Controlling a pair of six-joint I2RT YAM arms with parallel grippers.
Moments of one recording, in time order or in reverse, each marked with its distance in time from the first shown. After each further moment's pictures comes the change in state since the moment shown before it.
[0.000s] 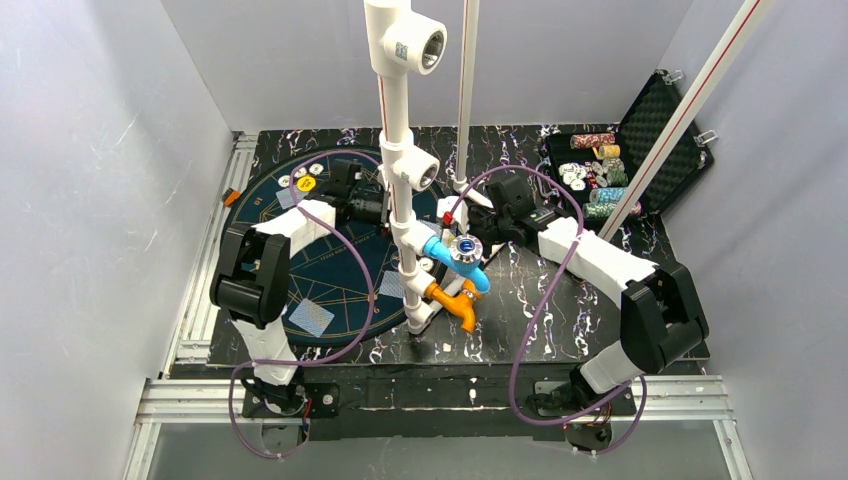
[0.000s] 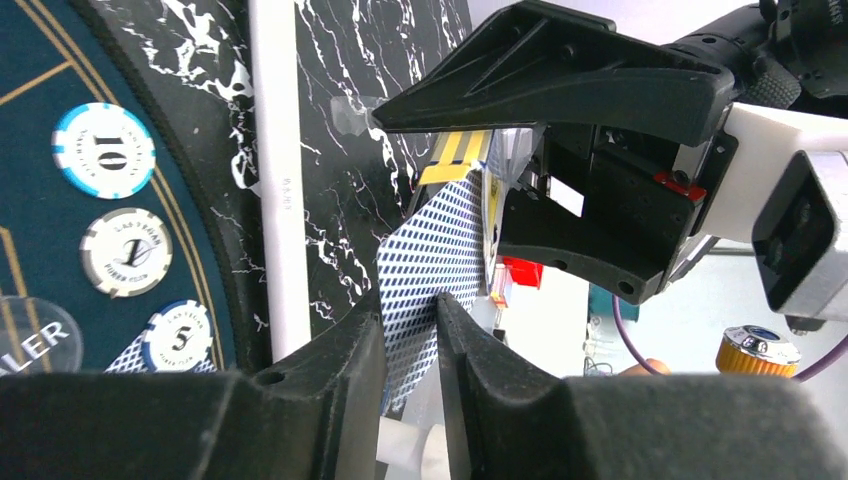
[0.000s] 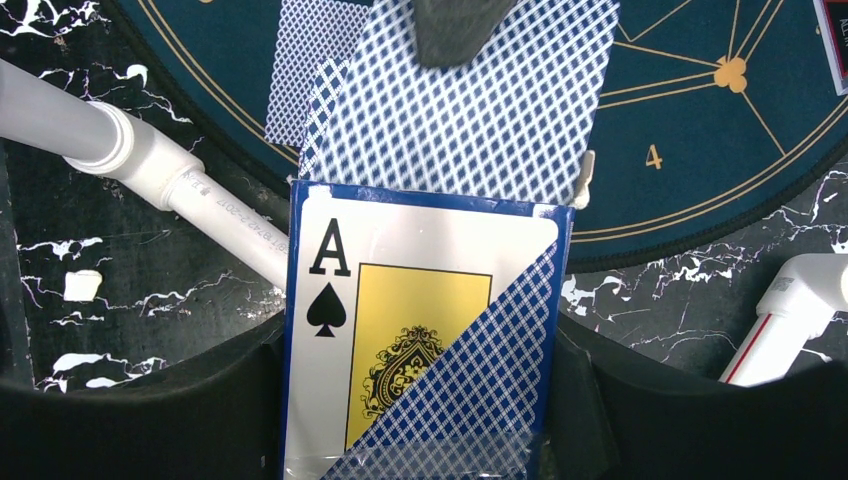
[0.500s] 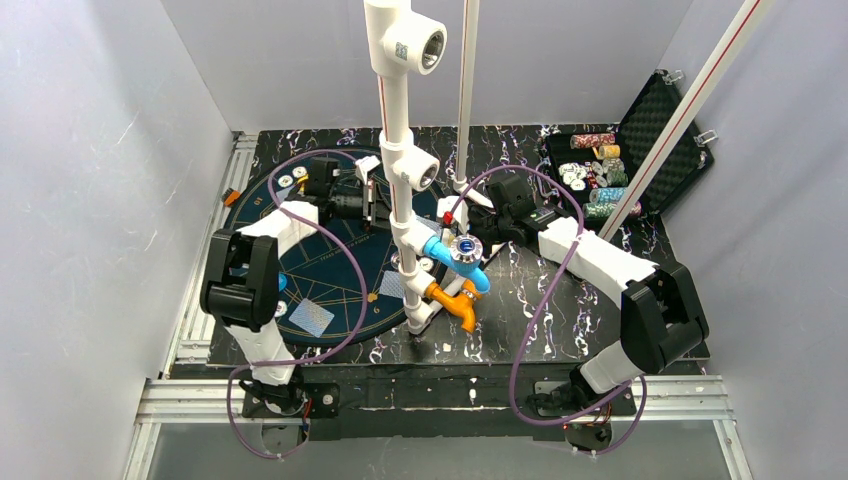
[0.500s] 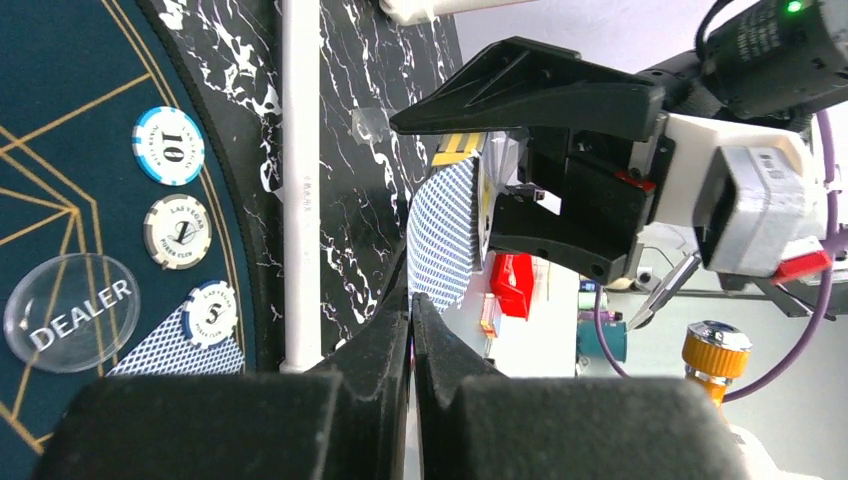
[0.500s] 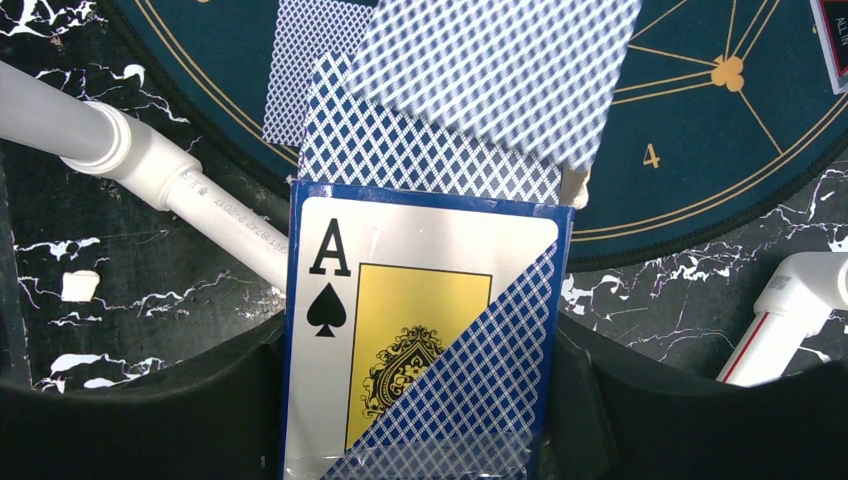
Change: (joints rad) left arm 0.104 -0.034 -0.042 0.043 0.026 -0.044; right arm 0.000 0.000 0.000 0.000 0.002 0.000
